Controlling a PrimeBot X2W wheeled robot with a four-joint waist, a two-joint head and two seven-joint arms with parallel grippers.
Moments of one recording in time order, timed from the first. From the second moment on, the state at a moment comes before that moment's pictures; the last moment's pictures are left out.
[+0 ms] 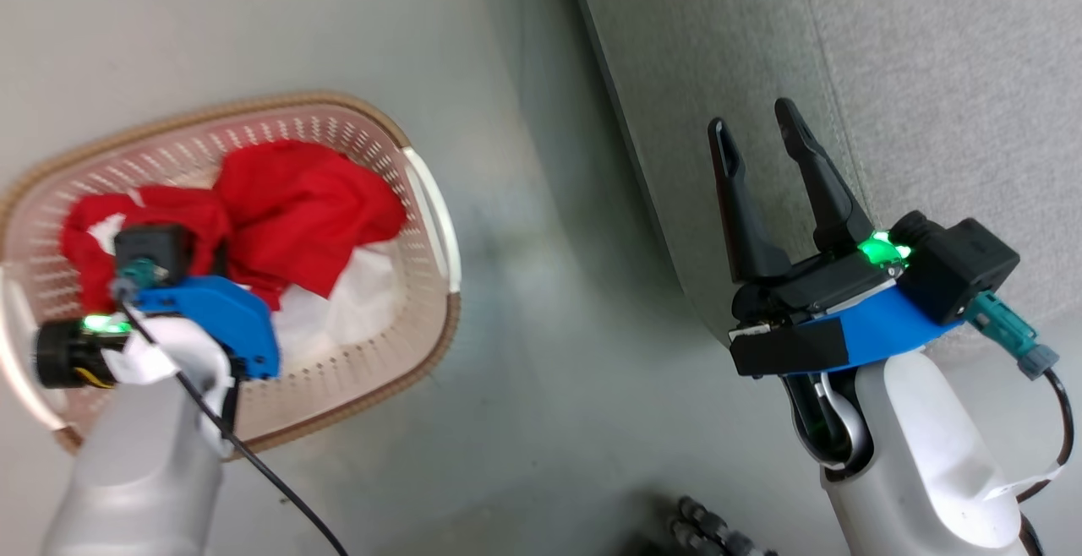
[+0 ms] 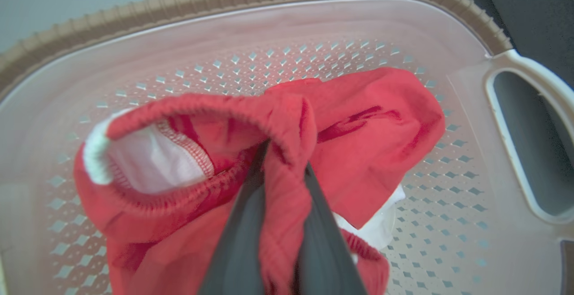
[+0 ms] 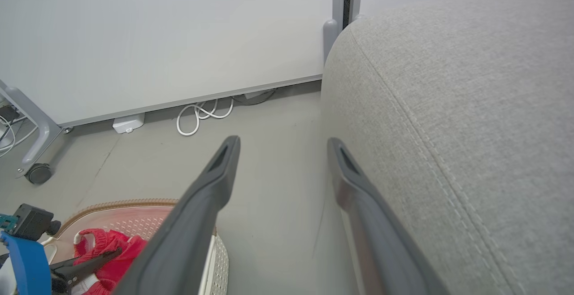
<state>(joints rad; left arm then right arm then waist) -0.64 0.28 -0.30 0.90 -0.37 0.01 -0.09 -0.44 -0.05 0.22 0.14 0.34 0.13 -0.26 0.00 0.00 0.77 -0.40</state>
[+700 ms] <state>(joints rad) -0.64 0.07 -0.52 0.99 -0.35 -0.12 -0.25 -0.31 -0.05 0.23 0.27 0.23 0.13 -0.26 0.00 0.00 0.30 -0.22</state>
